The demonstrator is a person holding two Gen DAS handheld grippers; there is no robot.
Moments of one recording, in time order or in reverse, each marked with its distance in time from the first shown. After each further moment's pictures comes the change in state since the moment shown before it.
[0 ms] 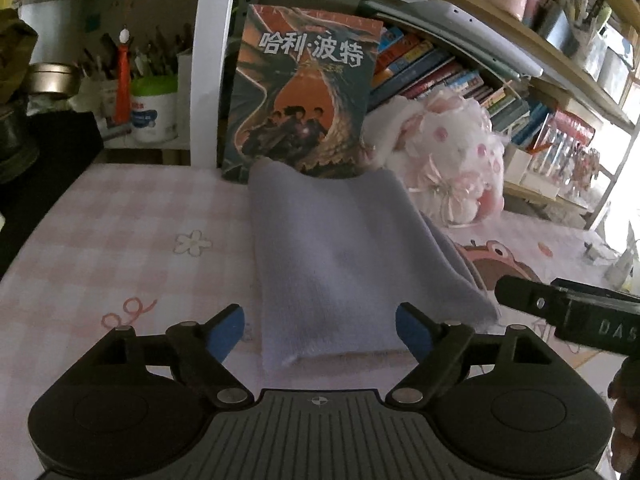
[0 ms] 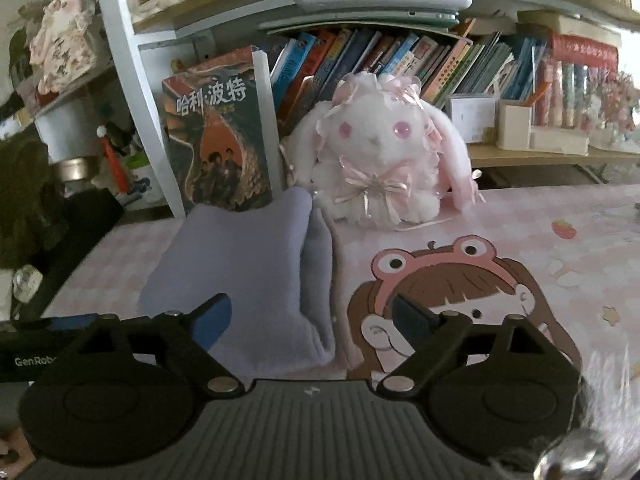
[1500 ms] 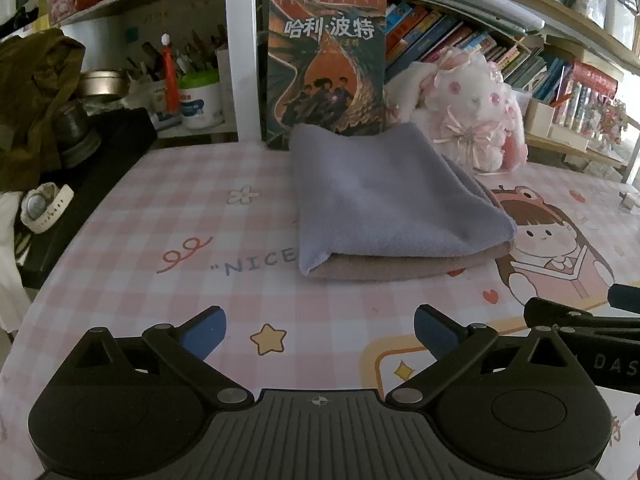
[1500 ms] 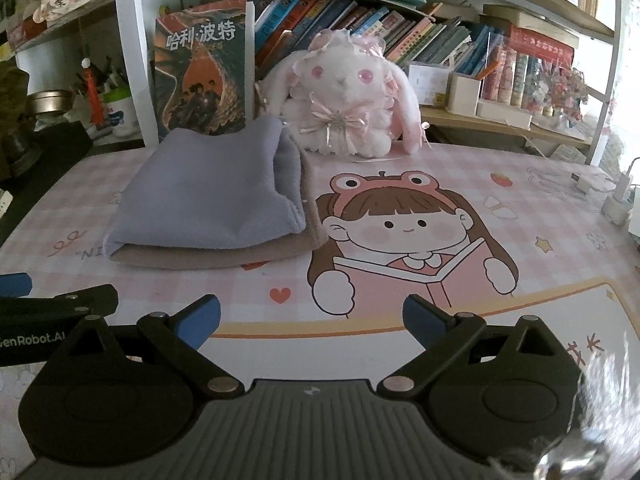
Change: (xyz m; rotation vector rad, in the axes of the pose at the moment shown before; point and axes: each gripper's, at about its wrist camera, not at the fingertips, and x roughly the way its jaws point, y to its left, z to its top) left arm -0.036 -0.020 -0.049 0.073 0.027 0.186; right arm -0.040 0.021 -0.063 -0.067 0.091 -0.169
